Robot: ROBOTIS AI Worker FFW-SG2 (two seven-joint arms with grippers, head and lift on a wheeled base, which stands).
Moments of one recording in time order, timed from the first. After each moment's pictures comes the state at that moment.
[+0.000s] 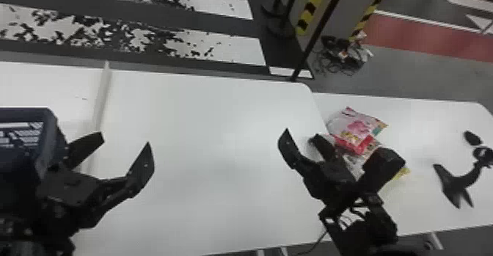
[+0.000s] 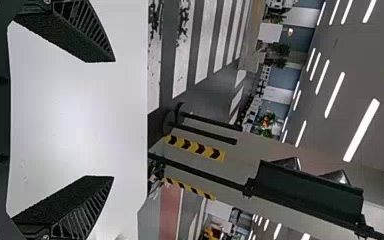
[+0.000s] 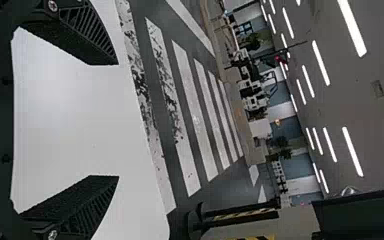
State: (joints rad) left arm 0.57 0.15 -0.16 -2.21 0.23 0.30 -0.18; right arm 0.59 -0.04 -0.22 -2.14 -0.39 0.27 0.20
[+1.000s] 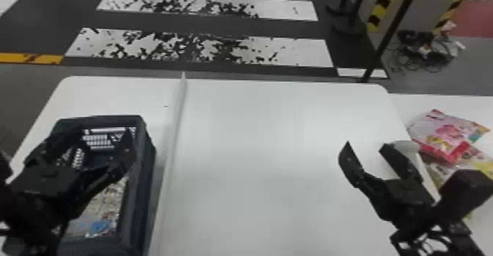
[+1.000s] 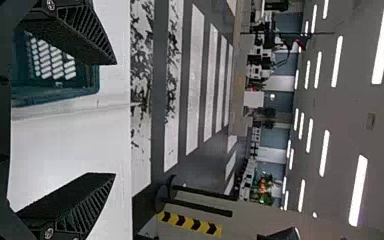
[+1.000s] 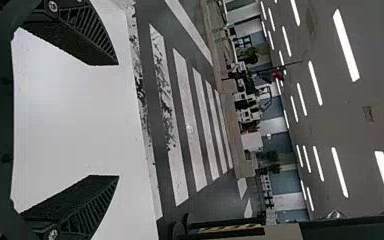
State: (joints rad) left arm 0.74 0.21 0.18 -2.48 0.33 0.44 -0.07; right arm 0.62 -0.05 -0.15 -2.09 -0.30 0.14 0.21
